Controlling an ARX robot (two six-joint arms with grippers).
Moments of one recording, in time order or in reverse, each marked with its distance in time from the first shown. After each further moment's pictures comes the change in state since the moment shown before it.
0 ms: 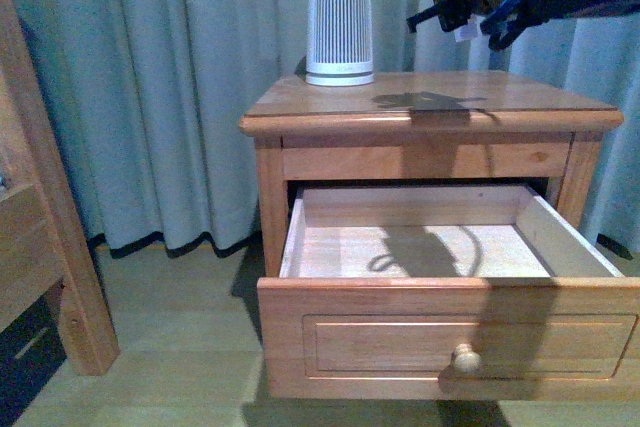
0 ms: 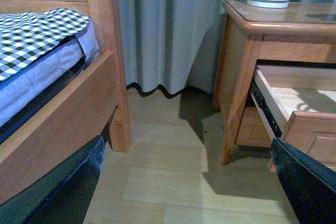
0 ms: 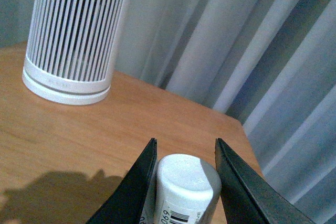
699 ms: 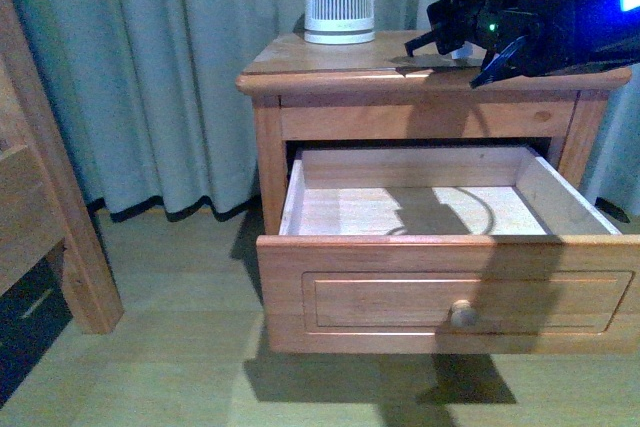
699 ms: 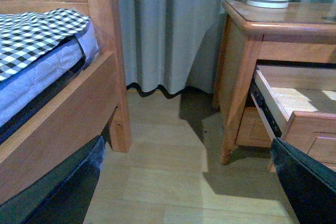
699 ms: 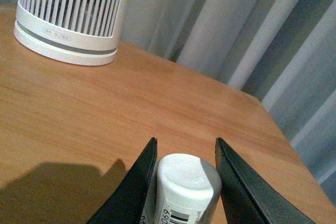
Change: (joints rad) left arm 0.000 0.000 0.000 0.000 0.000 0.000; right arm -0.005 0.126 -0.021 0.138 0.016 0.022
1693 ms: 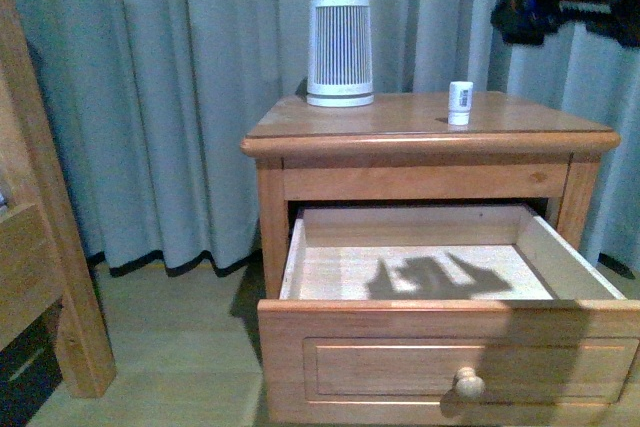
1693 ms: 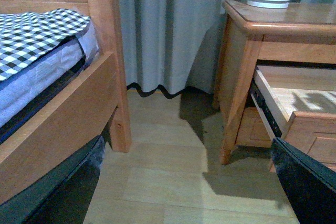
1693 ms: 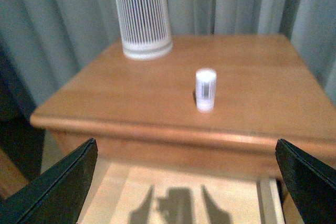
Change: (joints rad) left arm 0.000 0.000 0.000 0.000 0.000 0.000; right arm -0.027 -0.970 -1.154 0.040 -0.195 0.461
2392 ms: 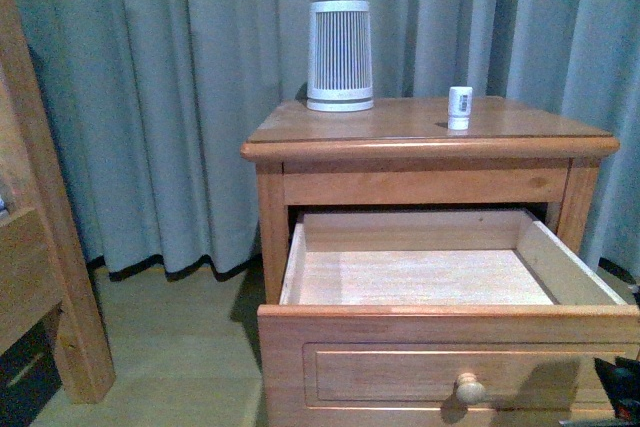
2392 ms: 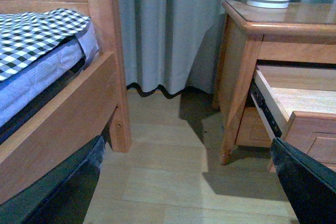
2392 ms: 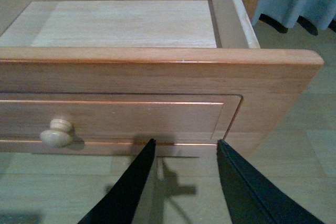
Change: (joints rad) left arm 0.000 0.000 0.000 0.000 0.000 0.000; right arm 0.026 0.437 -0.602 0.808 0.217 -0.085
